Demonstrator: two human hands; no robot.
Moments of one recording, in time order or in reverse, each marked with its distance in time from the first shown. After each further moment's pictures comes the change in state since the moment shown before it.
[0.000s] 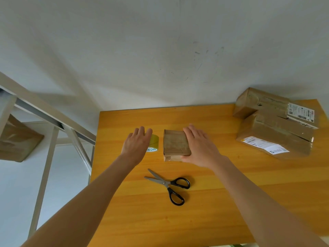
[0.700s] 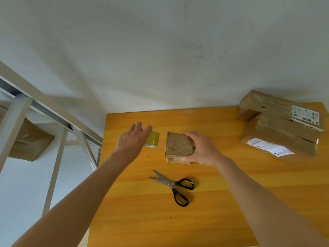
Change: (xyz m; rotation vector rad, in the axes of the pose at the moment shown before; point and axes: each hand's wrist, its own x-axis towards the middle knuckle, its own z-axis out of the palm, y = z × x) left_hand -0.016 -0.023 -0.038 -0.001 0.056 -0.014; right_hand 0.004 0.003 0.002 0.574 -0.017 0.047
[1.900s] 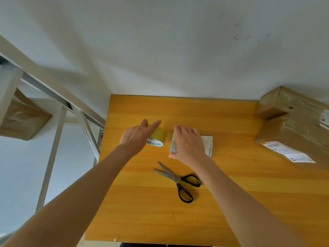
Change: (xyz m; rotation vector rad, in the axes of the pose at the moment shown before) left_hand 0.010 -0.026 0.069 -0.148 -0.118 -0.035; right_hand 0.035 -0.057 0.060 -0.668 0.032 -0.074
